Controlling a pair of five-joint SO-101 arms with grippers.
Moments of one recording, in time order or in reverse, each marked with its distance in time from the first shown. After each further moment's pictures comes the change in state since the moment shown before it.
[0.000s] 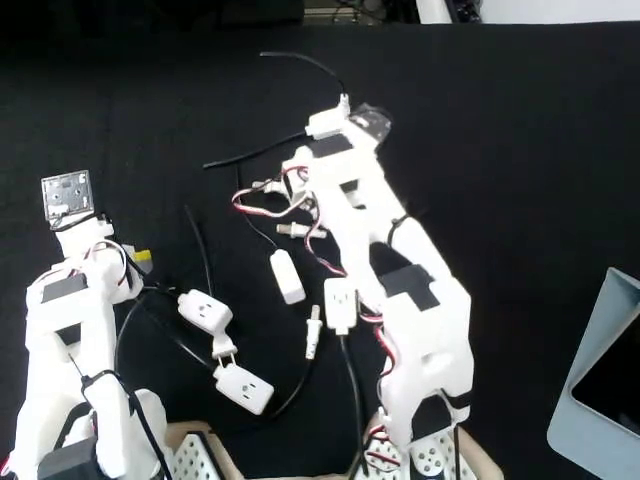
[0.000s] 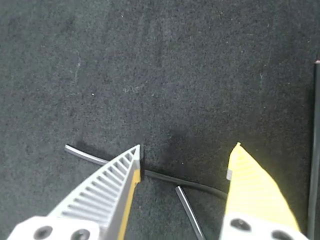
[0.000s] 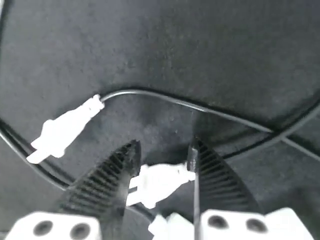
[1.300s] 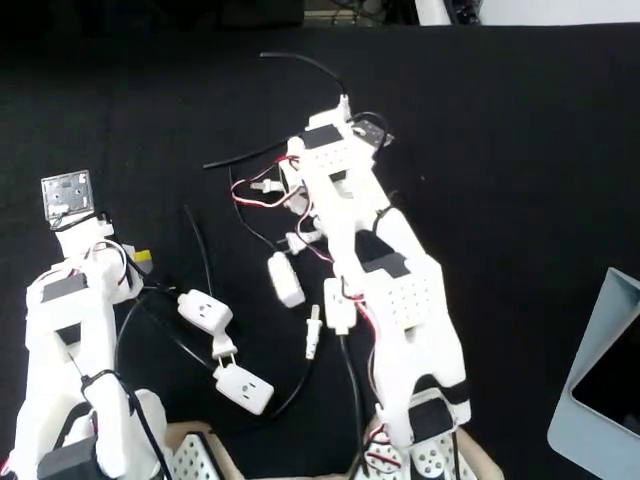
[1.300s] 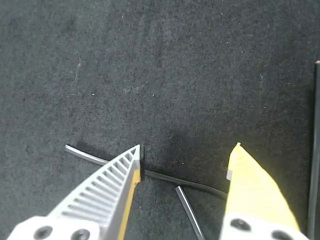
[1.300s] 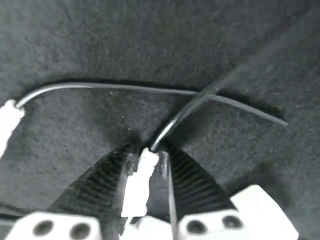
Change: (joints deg) left arm 0.0 0.0 0.0 0.0 0.0; right arm -0.4 17.8 -18.4 17.1 -2.7
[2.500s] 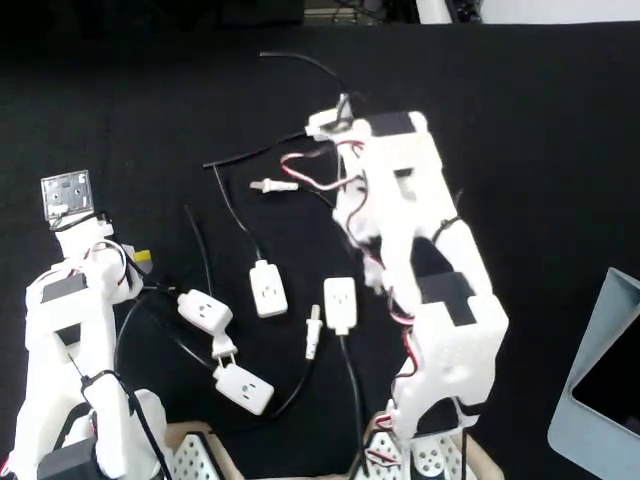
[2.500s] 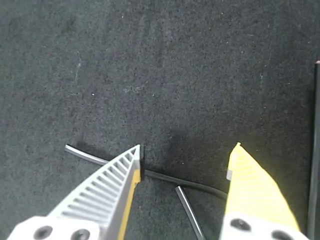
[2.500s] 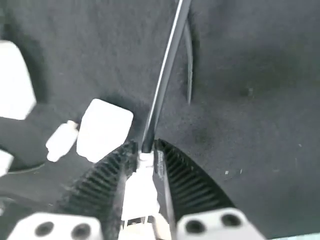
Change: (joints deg) left arm 0.0 0.0 0.0 0.0 0.0; right arm 10.7 -25.2 22.3 8.2 79.4
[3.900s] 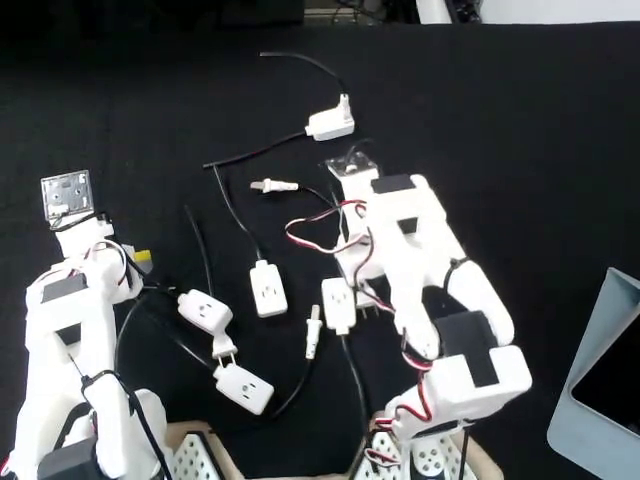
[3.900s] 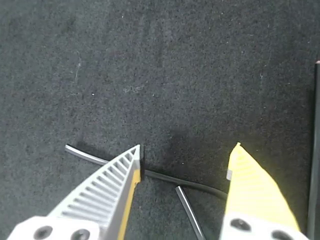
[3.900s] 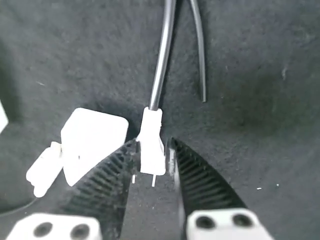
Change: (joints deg) left arm 0.0 0.0 0.0 0.0 0.0; right arm -1.3 -15.4 32.4 -22.6 -10.3
